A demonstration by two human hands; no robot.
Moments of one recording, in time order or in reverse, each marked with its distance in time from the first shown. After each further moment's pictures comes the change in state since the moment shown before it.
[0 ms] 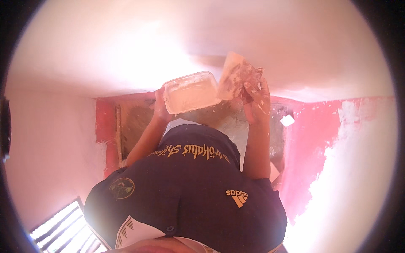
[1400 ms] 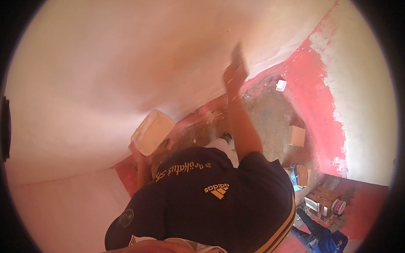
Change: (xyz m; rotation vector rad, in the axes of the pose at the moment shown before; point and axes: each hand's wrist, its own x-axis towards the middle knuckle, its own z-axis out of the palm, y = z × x) left_hand -0.023 0.213 -0.225 0.192 0.033 0.080; right_hand 0.041 0.121 0.157 -0.852 0.761 -1.164
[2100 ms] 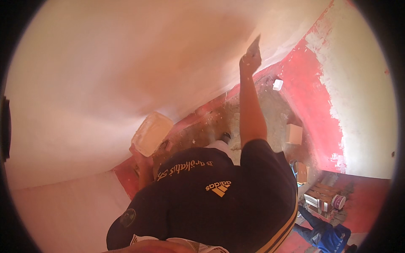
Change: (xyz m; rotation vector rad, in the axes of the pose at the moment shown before) left_hand 0.014 -0.005 -0.008 -0.055 0.083 -0.066; right_hand 0.054 0.083 -0.022 -0.340 0.093 0.164
